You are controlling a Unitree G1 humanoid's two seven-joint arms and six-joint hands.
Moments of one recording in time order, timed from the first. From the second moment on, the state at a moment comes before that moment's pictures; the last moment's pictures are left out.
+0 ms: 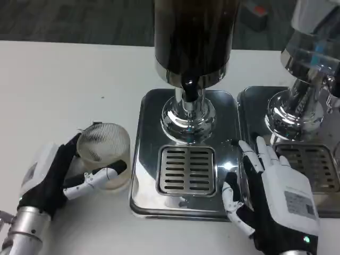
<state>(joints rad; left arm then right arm) -0.24 0.44 -0.10 0.99 0.39 -0.79 0.26 0.34 -0.12 0.42 -0.24 -0.99 0.21 -0.34</state>
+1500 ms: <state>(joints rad) -0.26 0.45 -0.12 0.91 0.45 -0.88 0.38 0.34 -0.12 0.41 -0.25 -1.00 0.22 -0.34</state>
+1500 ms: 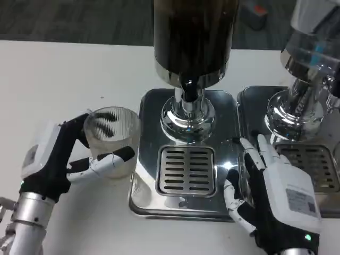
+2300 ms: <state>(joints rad) -0.47 0.34 -0.31 1.07 0.60 -0.87 0.41 0.43 -0.09 0.37 -0.34 -1.00 0.25 -0.36</state>
